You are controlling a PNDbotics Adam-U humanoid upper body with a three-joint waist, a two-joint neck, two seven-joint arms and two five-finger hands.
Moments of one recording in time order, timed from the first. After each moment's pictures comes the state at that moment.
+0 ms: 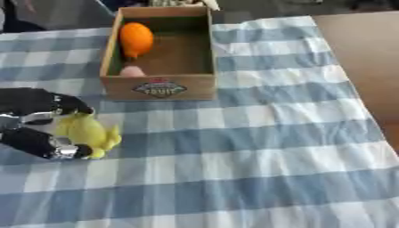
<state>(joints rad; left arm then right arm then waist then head) -0.68 0.69 -0.29 -1.57 -0.81 -0.25 -0.86 -0.80 -0.53 0.01 -1.96 -0.18 -0.09 0.04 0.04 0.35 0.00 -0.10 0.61</state>
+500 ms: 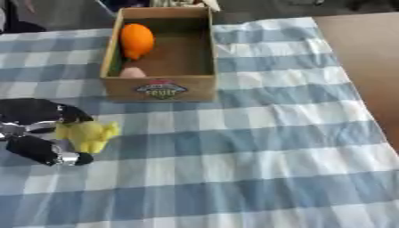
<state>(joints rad) -0.68 0.69 -0.31 -1.53 -0.82 -0.26 -0.85 -0.80 -0.52 0.00 -1.96 -0.18 -0.08 0.04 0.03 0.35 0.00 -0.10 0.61</state>
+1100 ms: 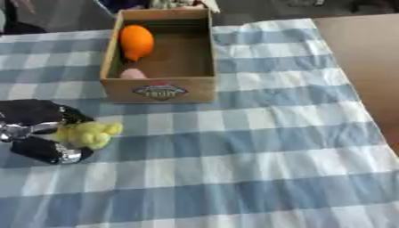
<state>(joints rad) -0.68 0.68 -0.30 -1.53 -0.87 -0.27 -0.83 -0.81 -0.51 0.00 -1.96 -0.17 -0.07 0.05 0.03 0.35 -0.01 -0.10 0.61</state>
